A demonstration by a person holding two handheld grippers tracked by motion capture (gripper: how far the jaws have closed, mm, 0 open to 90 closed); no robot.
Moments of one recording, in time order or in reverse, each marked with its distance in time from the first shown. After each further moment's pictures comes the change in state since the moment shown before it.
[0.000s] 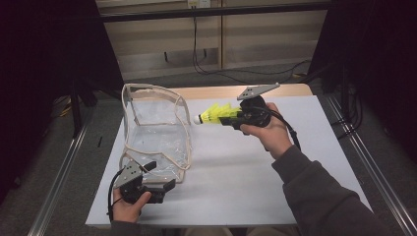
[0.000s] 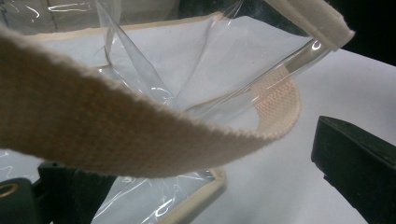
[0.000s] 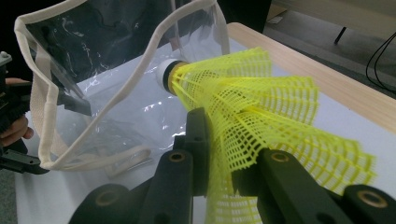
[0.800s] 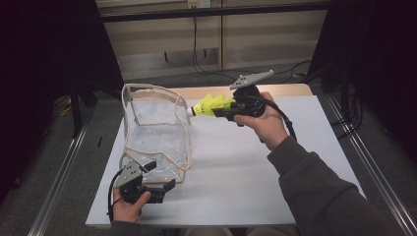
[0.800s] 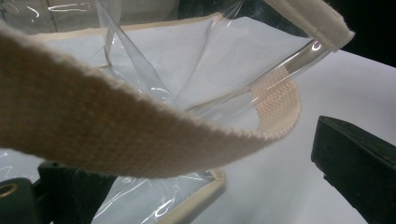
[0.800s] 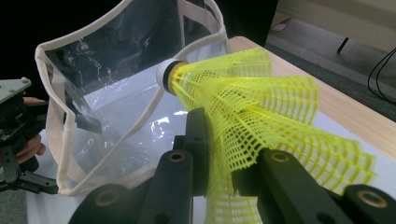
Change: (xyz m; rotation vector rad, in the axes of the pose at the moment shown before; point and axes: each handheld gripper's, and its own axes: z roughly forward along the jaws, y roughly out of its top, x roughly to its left) left arm 0.000 0.000 0.000 -0.002 -0.002 -0.002; right arm 0.008 0.032 -0.001 -0.008 0.013 -0.026
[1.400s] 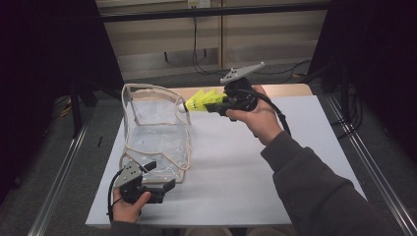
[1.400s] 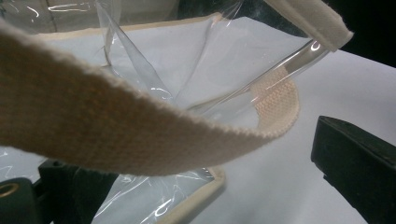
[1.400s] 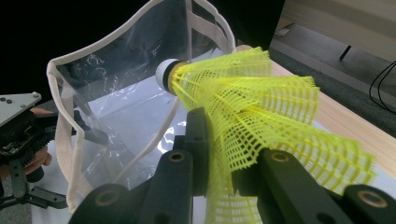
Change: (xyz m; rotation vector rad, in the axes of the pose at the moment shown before) left arm 0.000 0.000 0.000 -0.006 0.000 -0.003; right arm 0.010 0.023 0.006 0.001 0.007 -0.027
